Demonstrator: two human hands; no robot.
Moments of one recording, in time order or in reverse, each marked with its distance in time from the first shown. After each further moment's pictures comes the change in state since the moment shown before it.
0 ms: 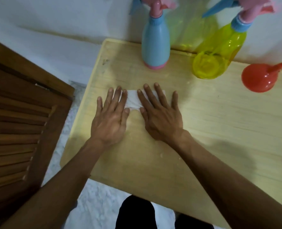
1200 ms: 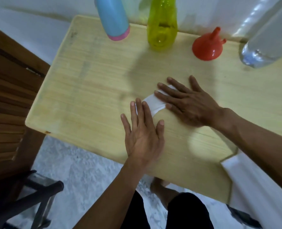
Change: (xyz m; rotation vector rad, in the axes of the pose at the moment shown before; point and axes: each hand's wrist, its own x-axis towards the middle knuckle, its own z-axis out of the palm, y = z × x) left_hand -0.105 0.266 0.073 -0.121 0.004 -0.251; right_hand -0.132 0.196 -0.057 -0.078 -0.251 -0.385
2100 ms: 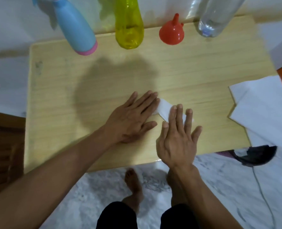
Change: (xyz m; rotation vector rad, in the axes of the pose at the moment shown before) left_hand 0.099 -0.098 -0.050 0.374 -0.194 1.212; right_hand 0.007 -0.234 0.065 0.368 0.446 1.302
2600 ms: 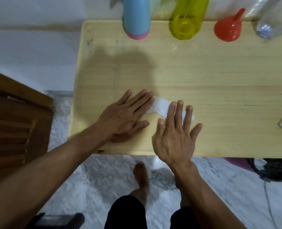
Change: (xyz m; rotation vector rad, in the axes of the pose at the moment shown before) left_hand -0.134 -0.071 0.013 0.010 0.019 -0.118; right_hand -0.038 -0.106 0.044 -0.050 -0.099 -0.122
